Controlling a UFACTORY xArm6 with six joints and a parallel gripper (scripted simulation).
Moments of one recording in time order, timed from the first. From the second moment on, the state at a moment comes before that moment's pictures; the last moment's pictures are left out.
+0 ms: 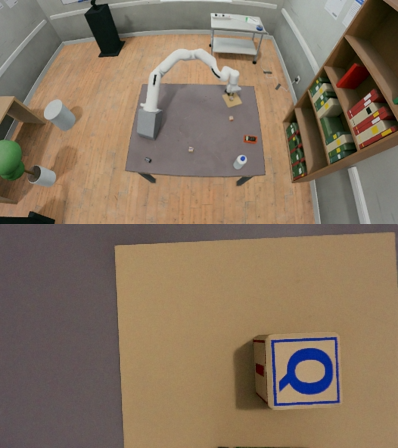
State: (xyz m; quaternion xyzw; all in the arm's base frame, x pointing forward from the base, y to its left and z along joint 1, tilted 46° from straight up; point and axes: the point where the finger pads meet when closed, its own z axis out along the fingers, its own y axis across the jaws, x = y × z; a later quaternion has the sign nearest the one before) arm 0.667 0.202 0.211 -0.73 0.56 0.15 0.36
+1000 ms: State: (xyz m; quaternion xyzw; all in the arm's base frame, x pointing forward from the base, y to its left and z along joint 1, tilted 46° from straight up) arm 0.666 0.199 0.214 -0.73 0.56 0.15 0.36
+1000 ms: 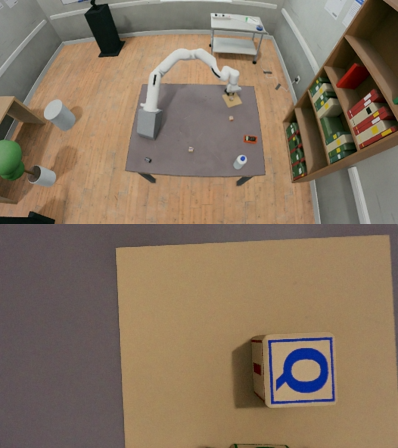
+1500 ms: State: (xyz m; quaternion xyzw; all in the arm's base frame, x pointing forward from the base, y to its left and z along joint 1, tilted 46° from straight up) arm 0.655 0.155 0.258 -0.73 0.56 0.15 0.36
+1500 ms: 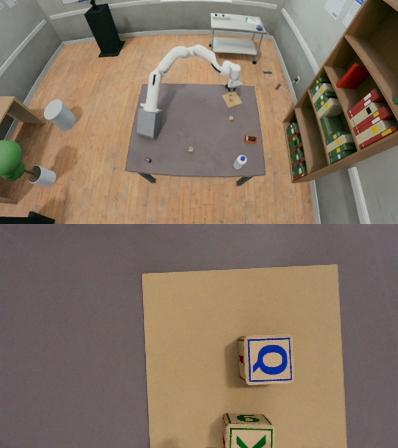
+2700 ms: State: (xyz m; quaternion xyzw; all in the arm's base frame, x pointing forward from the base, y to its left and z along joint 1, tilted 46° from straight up) arm 0.650 0.139 0.273 -0.73 0.56 0.15 0.36
